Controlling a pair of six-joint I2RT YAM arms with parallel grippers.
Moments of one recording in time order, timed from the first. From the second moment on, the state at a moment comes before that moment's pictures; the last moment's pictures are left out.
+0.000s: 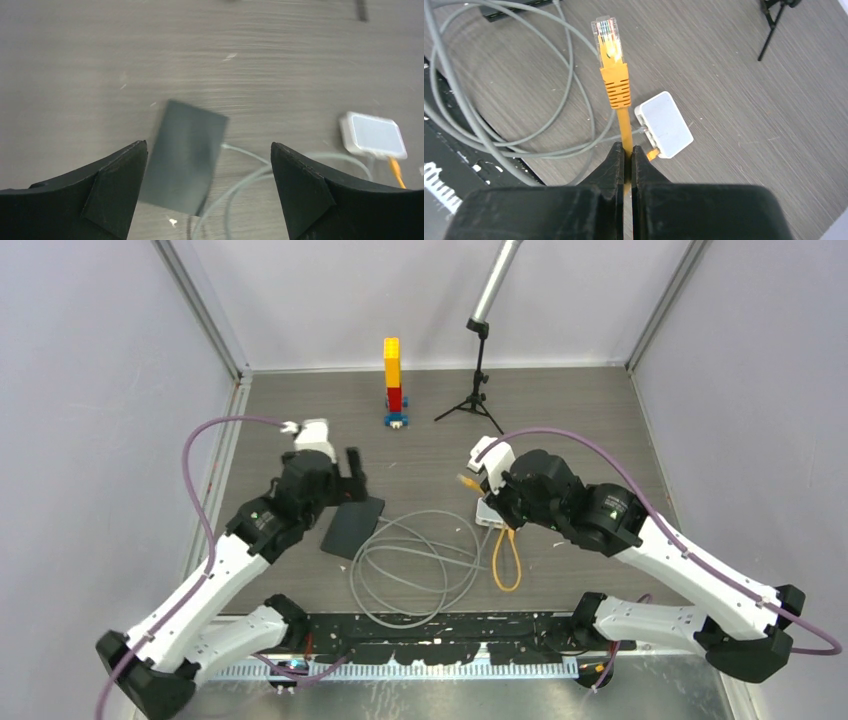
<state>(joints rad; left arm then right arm) -0.76 0.89 0.97 -0.58 -0.44 -0.40 0.94 1.01 1.20 -0.86 0.17 -0.08</state>
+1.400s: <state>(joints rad) -1.14 1.07 0.58 -0.70 -0.49 -1.17 0.79 1.08 1.41 -0.74 0.47 -0.05</state>
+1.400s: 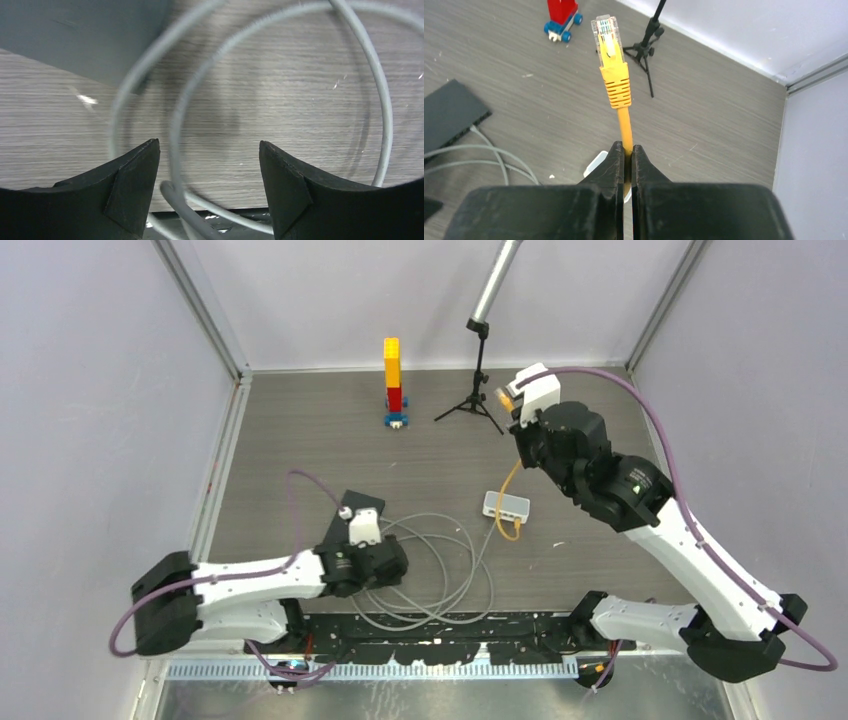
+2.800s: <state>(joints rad) -1.33 1.32 1.11 -0.70 -0.62 -0.80 0.60 1.12 1.23 -0.48 0.37 -0.13</state>
